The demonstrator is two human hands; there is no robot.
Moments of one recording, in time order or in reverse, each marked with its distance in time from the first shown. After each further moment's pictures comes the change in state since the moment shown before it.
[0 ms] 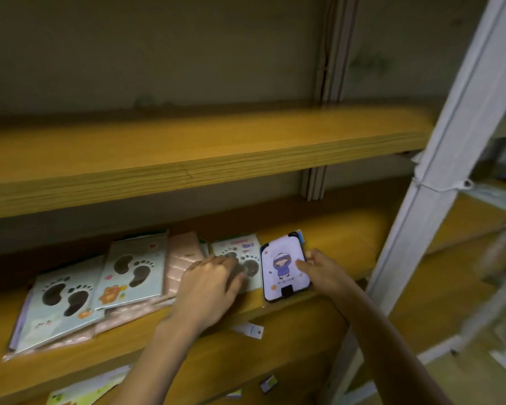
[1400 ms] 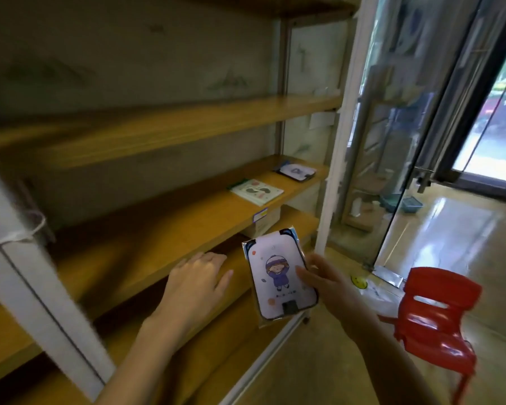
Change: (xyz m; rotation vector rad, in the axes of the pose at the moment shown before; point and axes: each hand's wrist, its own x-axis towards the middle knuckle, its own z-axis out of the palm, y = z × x) left_hand 0.148 0.499 0.110 -0.051 -0.052 0.404; right_hand -0.111 0.291 -0.430 0.466 0.364 -0.056
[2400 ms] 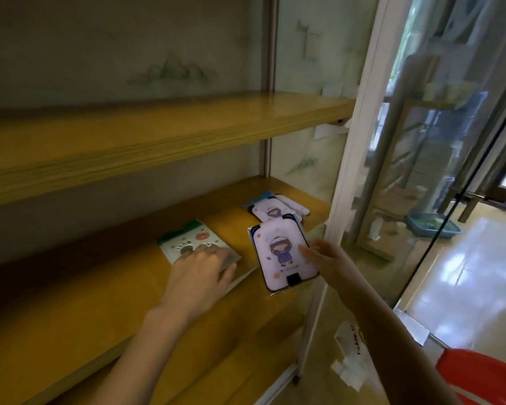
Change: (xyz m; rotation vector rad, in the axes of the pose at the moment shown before) left_hand 0.340 0.080 0.089 0.018 -0.008 -0.069; right_hand 0.359 0.018 -0.194 -0.132 0.002 0.047
